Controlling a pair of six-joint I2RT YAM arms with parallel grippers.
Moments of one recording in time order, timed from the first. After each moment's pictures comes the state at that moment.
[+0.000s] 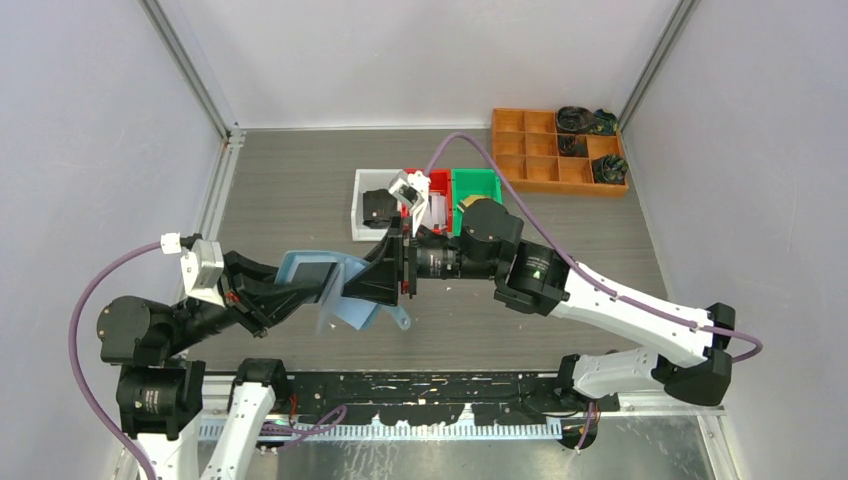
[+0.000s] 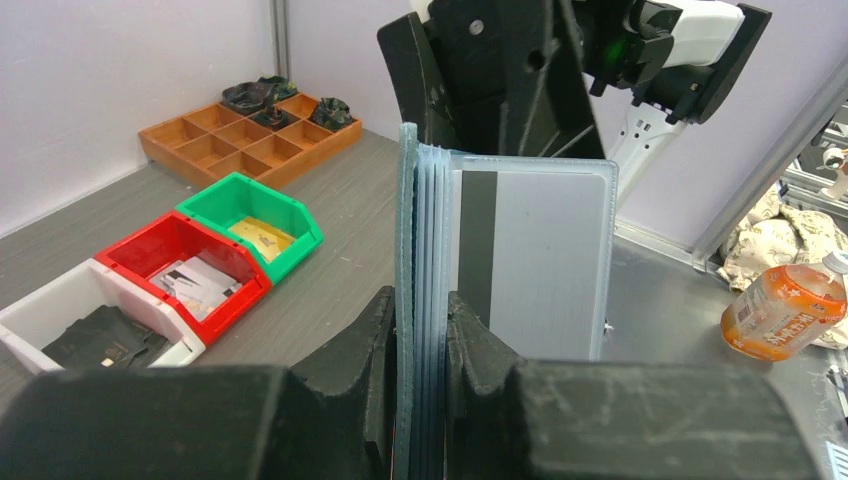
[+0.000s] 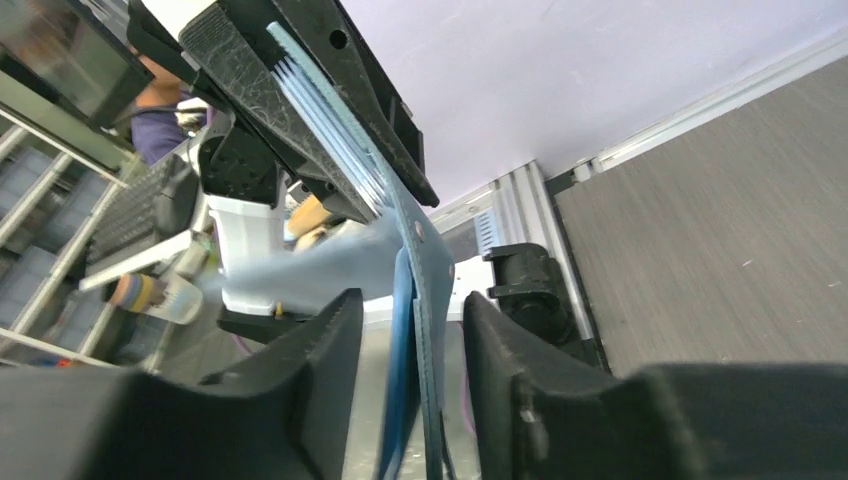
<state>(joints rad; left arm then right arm) -0.03 0.41 1.10 -0.44 1.06 -0.36 1.17 1.22 1.31 -0.05 -0.38 0.64</state>
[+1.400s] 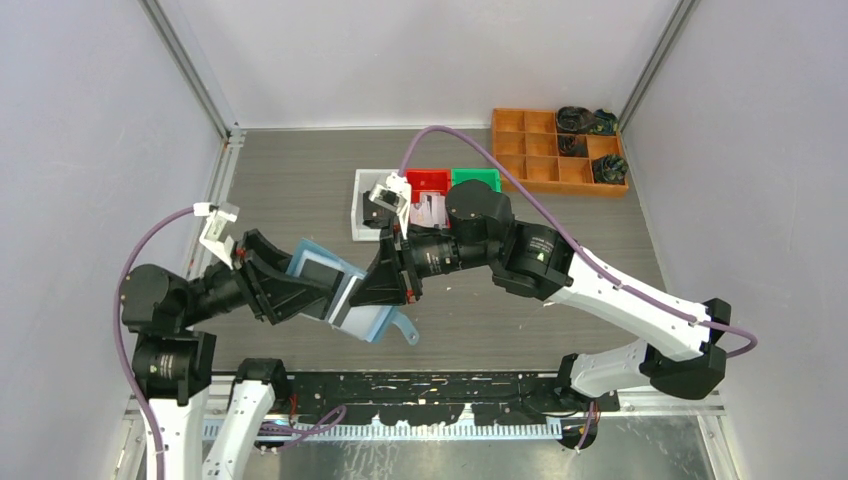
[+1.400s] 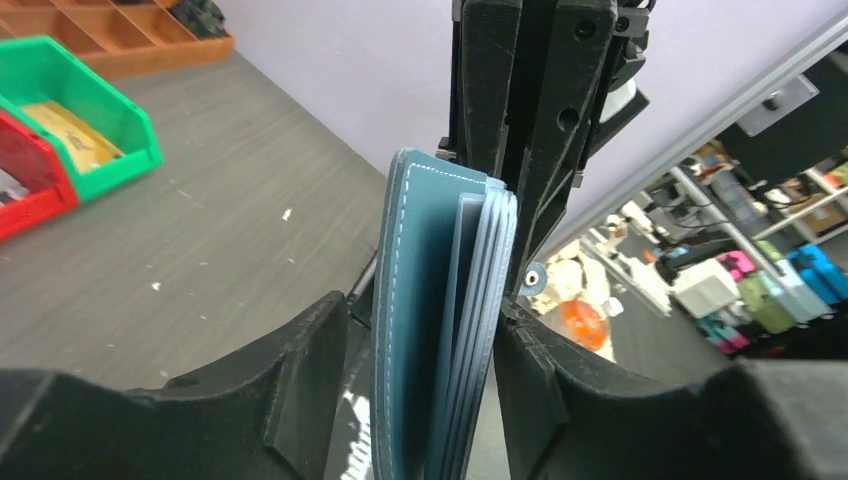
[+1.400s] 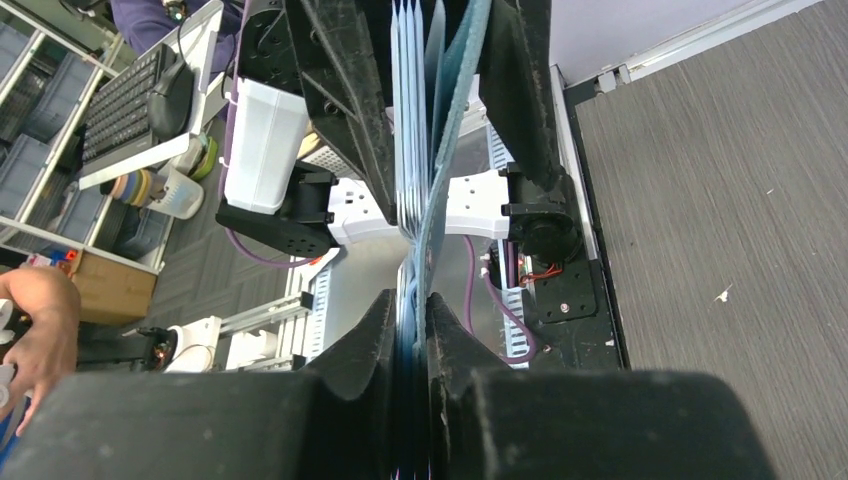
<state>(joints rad) -0.03 0.47 1.02 -0.35 1.14 -0.76 1.15 1.30 1.52 -0.38 -0.54 0.51</state>
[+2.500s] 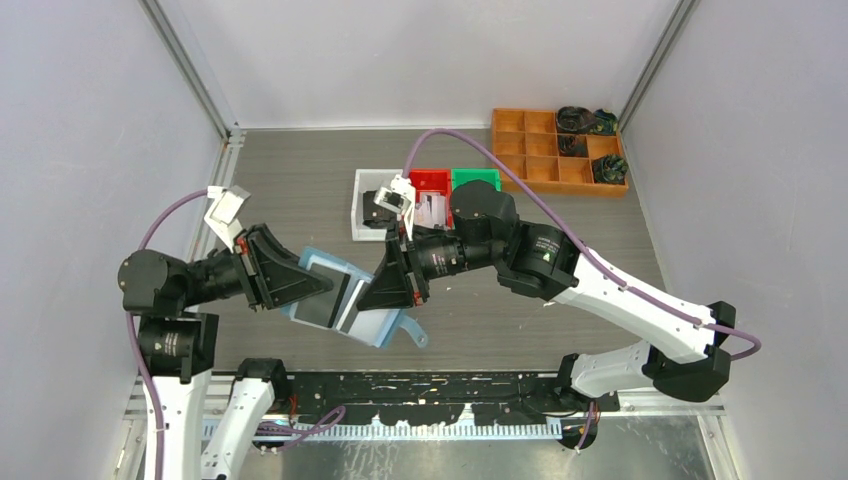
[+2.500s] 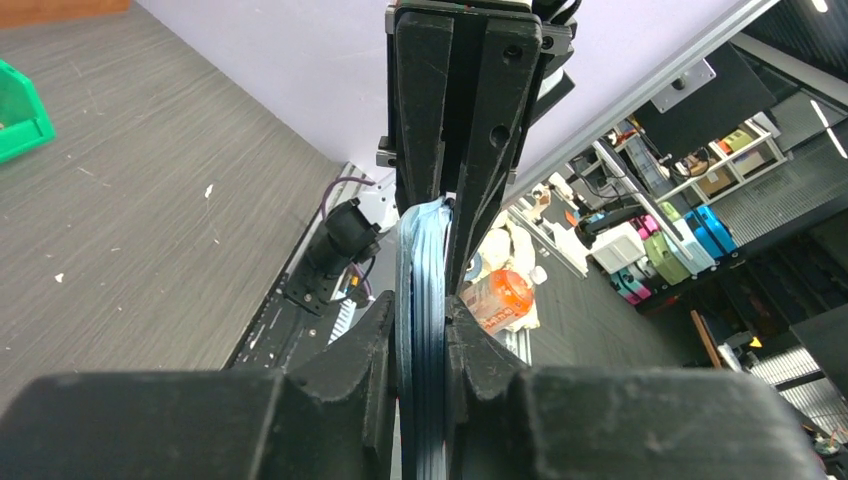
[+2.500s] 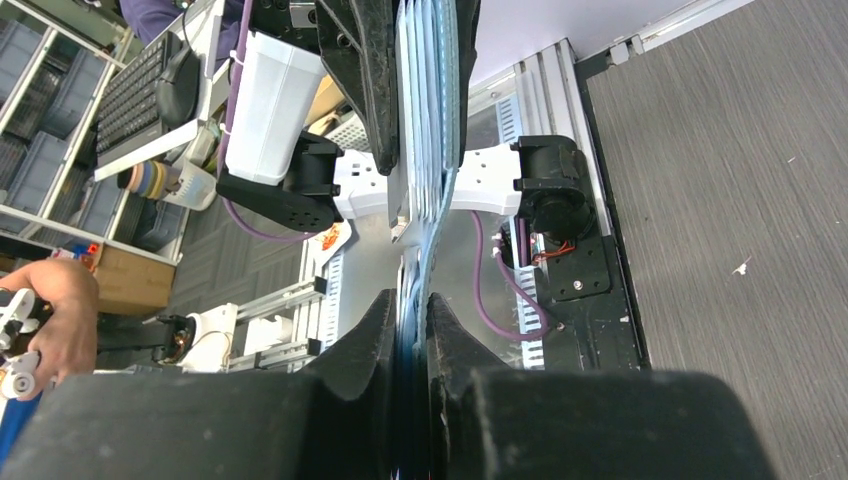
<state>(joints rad) -0.03 0.58 1.03 -0.15 1.30 -1.02 1.13 1.28 1.51 -0.43 -0.57 0.53</state>
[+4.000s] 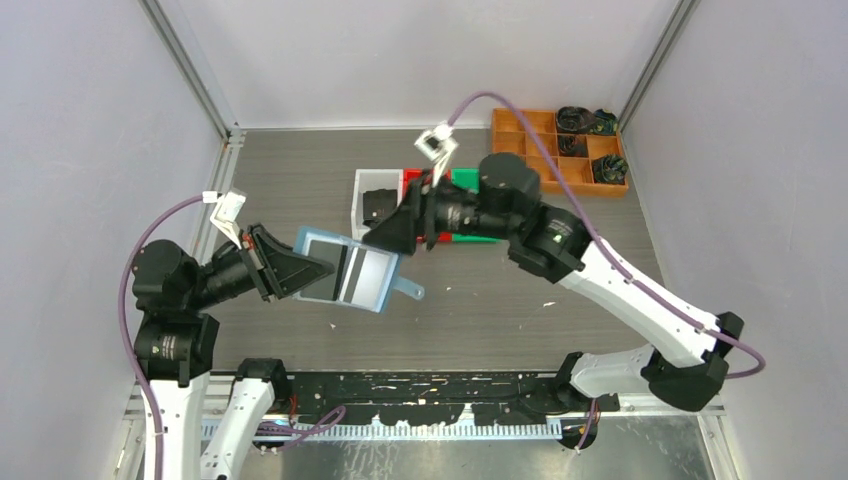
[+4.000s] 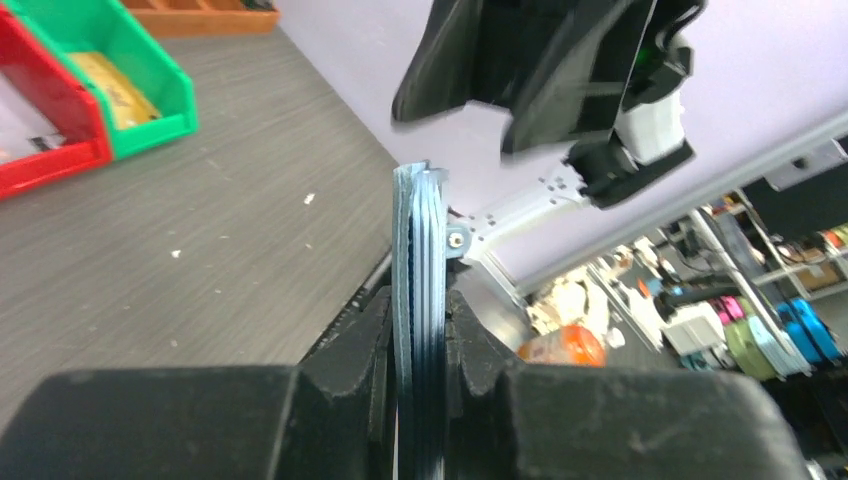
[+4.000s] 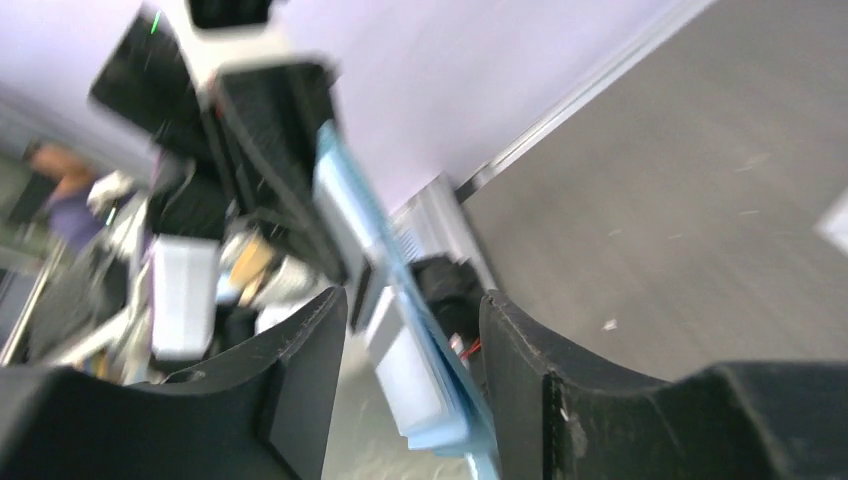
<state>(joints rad) -0.03 0.57 1.04 -0.44 1.11 -0.78 0.98 1.28 1.50 -0.31 -0.47 0.61</state>
